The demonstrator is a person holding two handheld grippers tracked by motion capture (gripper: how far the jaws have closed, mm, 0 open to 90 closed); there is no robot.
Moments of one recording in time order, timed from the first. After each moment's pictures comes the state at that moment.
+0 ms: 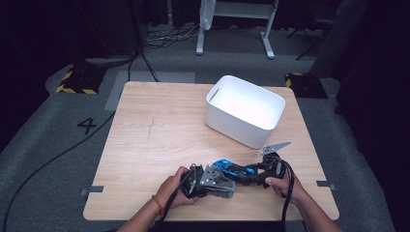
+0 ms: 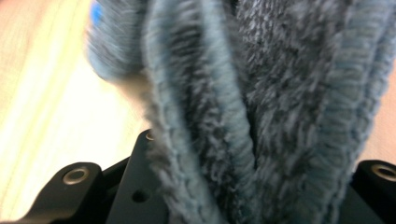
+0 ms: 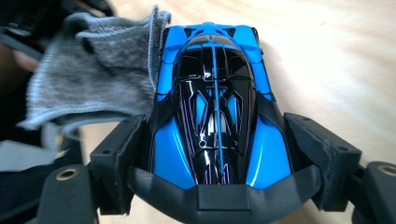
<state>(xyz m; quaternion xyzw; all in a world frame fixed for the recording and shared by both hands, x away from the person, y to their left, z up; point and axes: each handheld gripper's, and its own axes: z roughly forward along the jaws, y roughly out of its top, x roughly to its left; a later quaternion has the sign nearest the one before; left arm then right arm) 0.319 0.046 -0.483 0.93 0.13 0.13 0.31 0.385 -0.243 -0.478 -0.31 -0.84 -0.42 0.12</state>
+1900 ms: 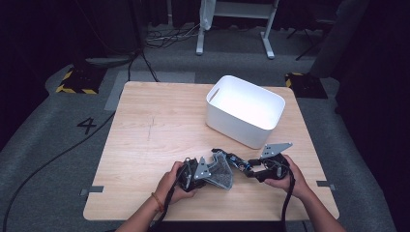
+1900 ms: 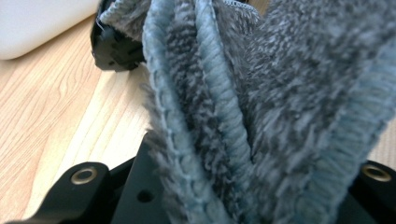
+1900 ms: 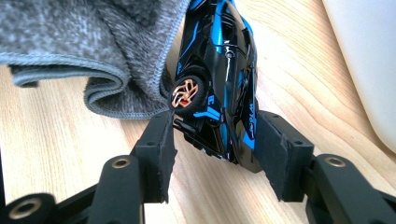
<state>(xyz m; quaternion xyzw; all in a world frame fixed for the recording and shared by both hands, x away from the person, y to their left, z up) 0.334 0.057 -0.474 0.91 0.17 0.15 0.35 0.377 -0.242 -0.454 -0.23 -0.90 -0.37 -0.06</state>
